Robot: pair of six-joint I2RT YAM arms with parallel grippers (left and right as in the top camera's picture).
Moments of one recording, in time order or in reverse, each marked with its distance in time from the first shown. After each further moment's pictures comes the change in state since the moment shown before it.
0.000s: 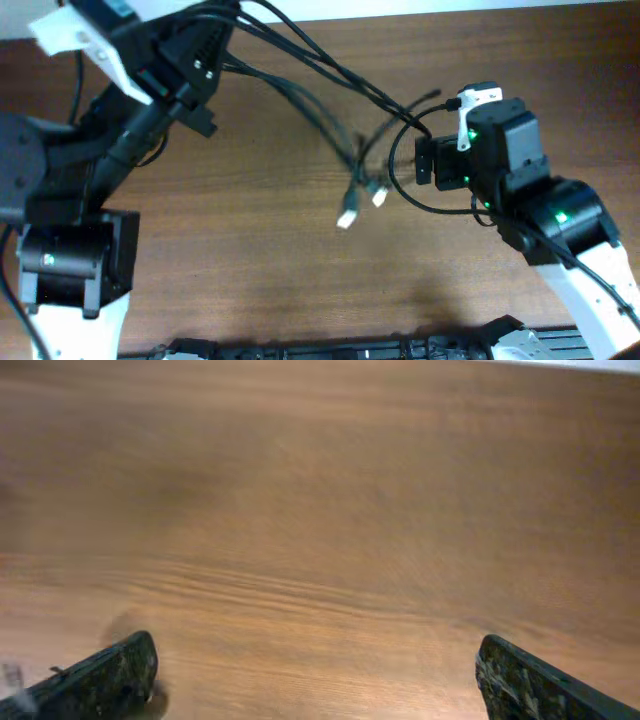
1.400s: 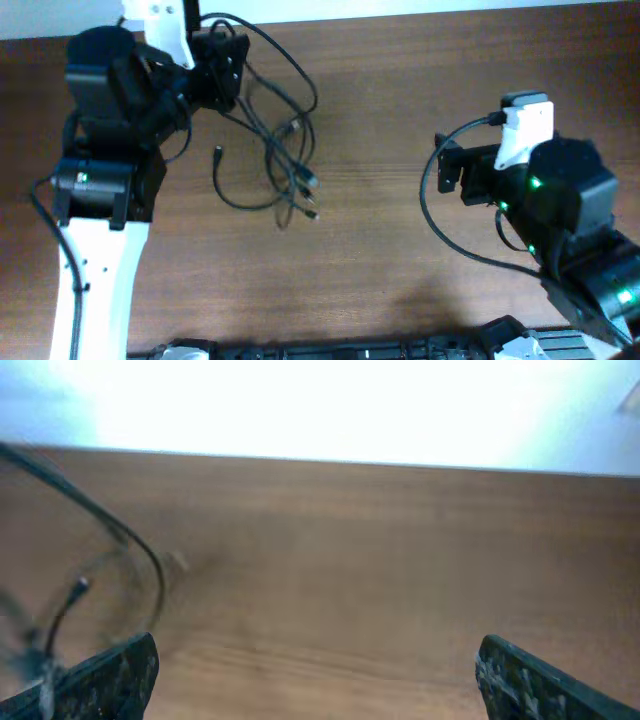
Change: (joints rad) left arm 0.010 0.204 0.029 -0.540 -0.211 0.026; right arm -0.010 -0.236 -0.016 0.117 -0.056 -0.021
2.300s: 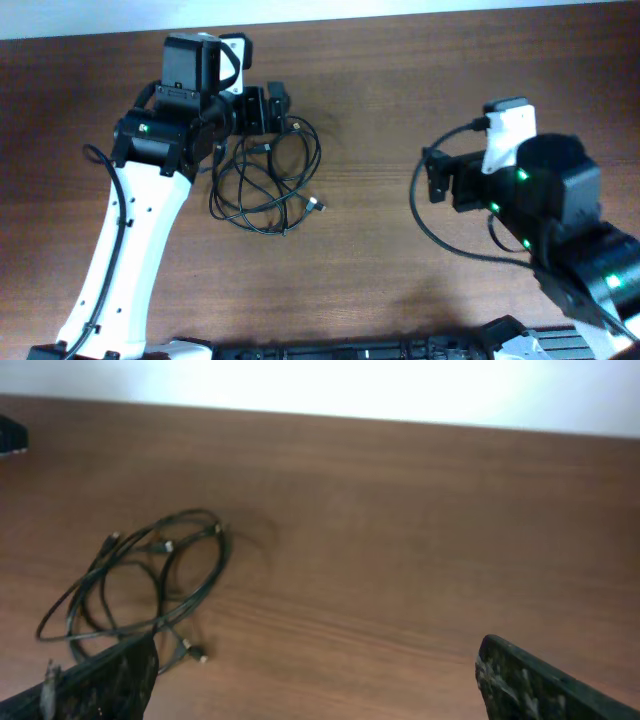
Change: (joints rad) left arm -0.111 0.168 0.002 -0.349 -0.271 -0.007; right arm 0.000 0.061 0.000 -0.066 -0.113 0.018
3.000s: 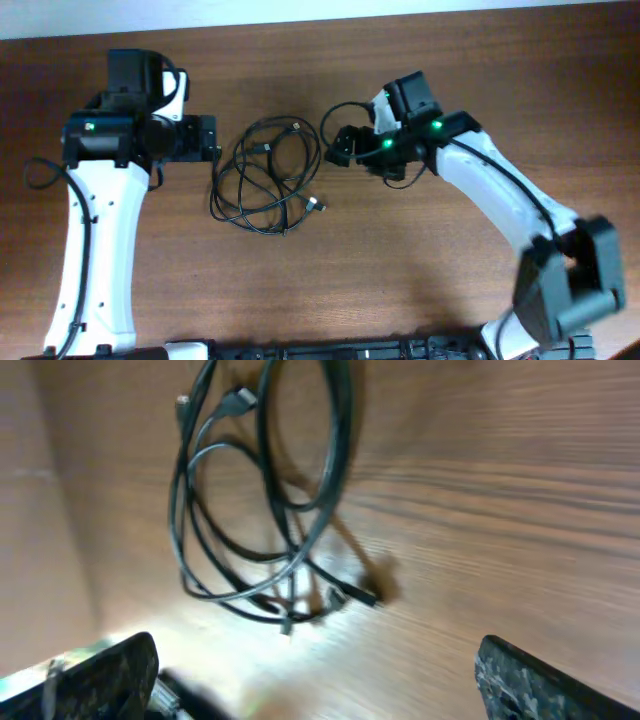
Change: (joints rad) left arm 0.224 0.000 0.000 -0.261 -0.180 0.269; right arm 0.000 0.771 -0.001 0.263 -0.636 0.394
